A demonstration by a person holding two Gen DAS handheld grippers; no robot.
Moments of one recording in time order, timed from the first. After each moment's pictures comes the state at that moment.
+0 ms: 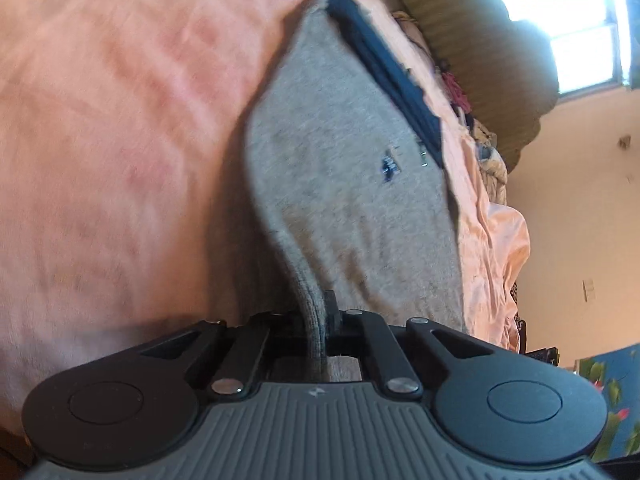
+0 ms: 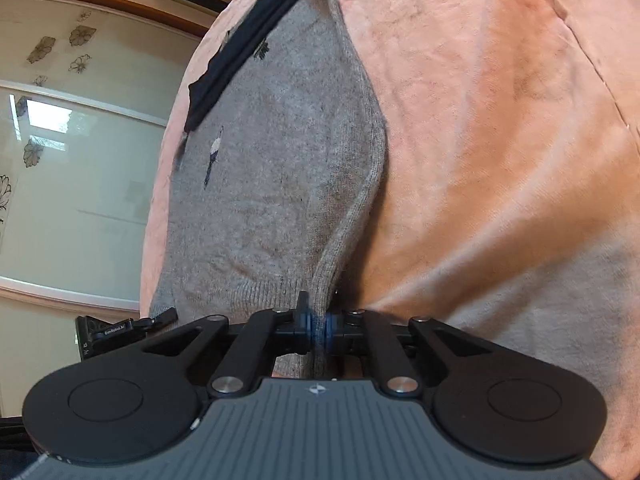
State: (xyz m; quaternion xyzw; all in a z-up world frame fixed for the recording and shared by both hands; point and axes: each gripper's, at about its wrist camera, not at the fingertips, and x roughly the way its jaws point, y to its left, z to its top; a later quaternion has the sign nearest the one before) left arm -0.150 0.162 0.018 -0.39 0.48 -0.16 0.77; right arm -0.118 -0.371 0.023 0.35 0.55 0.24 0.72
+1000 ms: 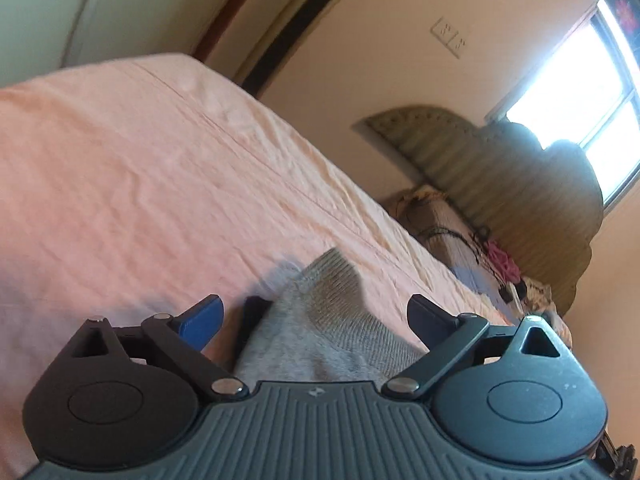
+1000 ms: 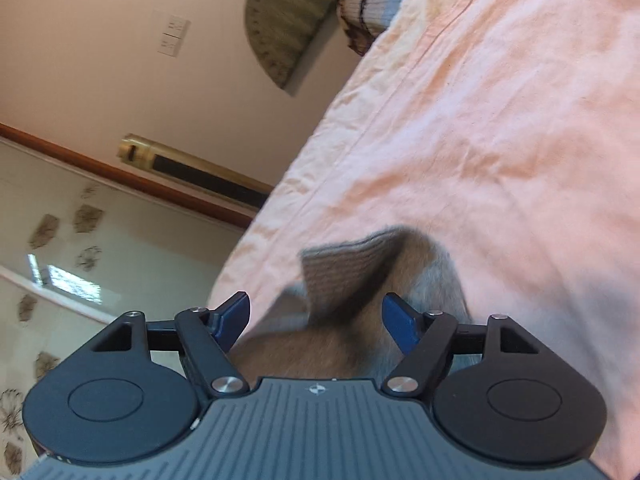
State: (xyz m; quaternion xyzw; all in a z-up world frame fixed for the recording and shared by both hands) left arm 0.193 0.181 0.068 -0.33 0.28 0.00 0.90; right arm 0.247 -0.359 0.042 0.46 0.35 0.18 0.79
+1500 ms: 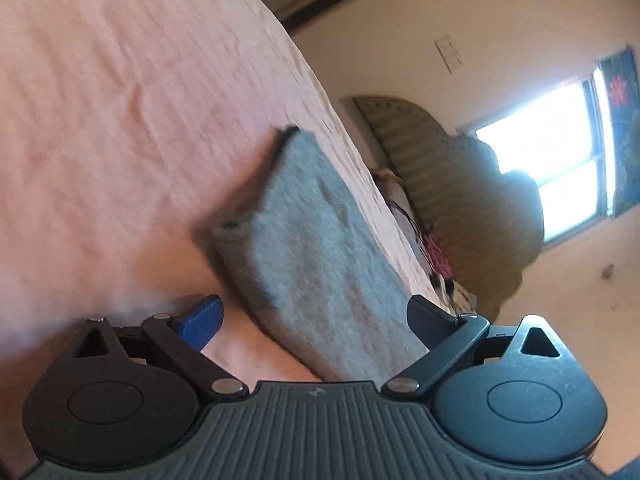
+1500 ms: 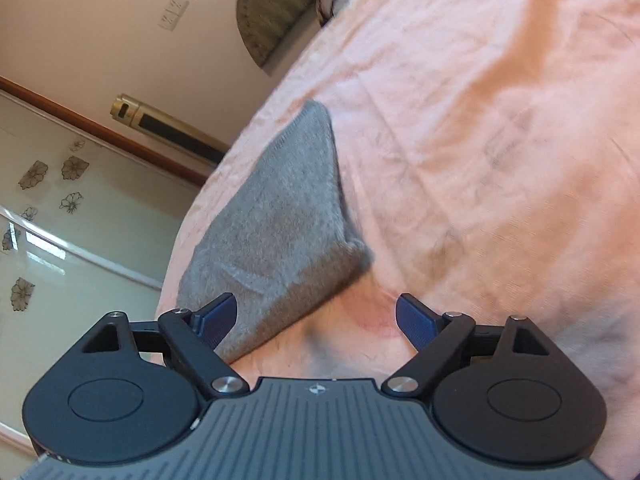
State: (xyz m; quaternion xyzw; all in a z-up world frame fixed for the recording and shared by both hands) left arm 0.031 0.159 0.006 -0.47 0.29 -0.08 0.83; right arm 0.054 -0.374 0.024 0.41 0.38 0.14 0.82
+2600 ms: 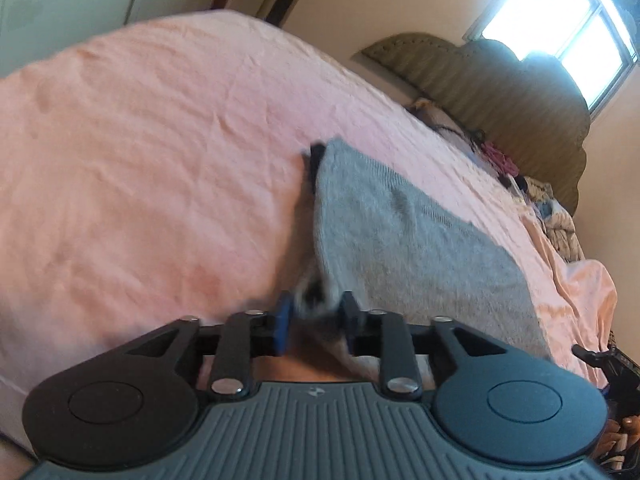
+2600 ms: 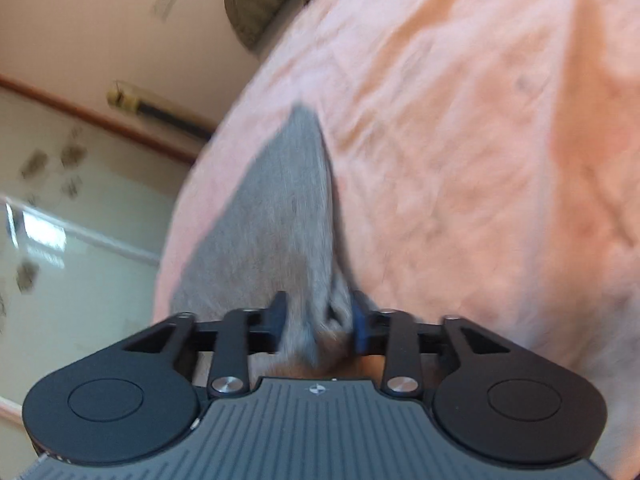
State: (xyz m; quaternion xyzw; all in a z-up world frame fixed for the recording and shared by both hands) left arm -0.078 0.176 0.056 -0.25 0.35 -0.02 0.90; right arm -0.040 -0.400 0.026 0.43 0.39 0.13 0.80
